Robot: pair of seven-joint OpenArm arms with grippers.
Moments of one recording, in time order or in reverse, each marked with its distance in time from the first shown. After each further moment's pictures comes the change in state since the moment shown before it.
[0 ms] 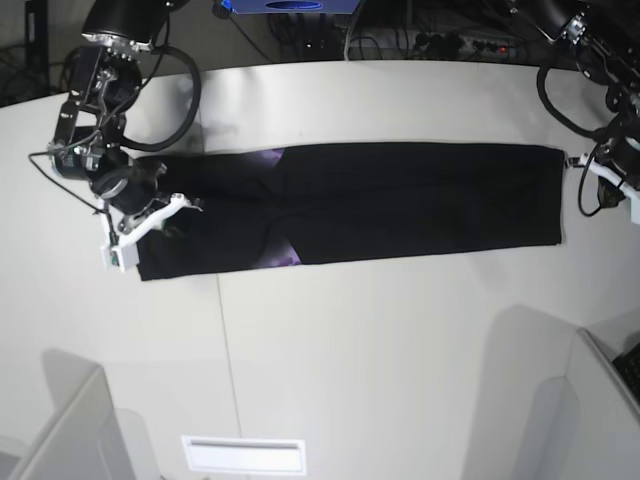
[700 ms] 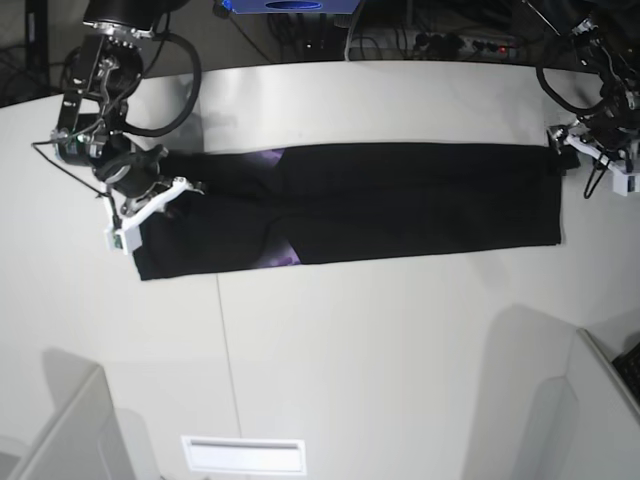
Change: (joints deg) left arm 1.5 -2.7 5.2 -22.6 -3.5 0.2 -8.3; right arm -2.9 -0.1 0.0 0.0 -0.2 0.0 0.2
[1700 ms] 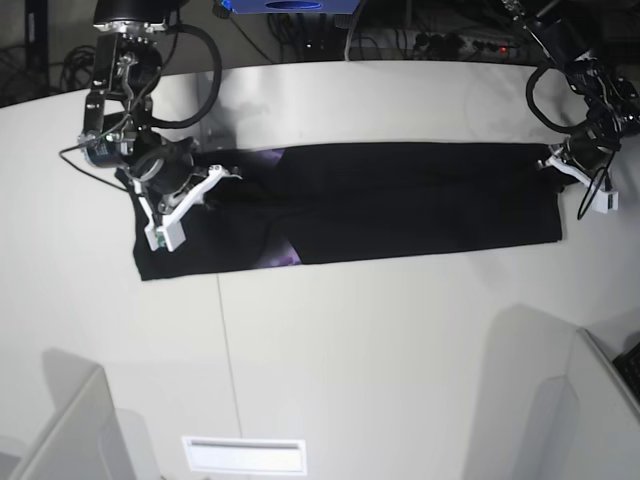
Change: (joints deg) left arm -7.0 -2.5 4.8 -16.2 -2.4 -0.9 -4.3; right arm -0.7 0.3 -9.2 0.0 -0.1 0.0 0.5
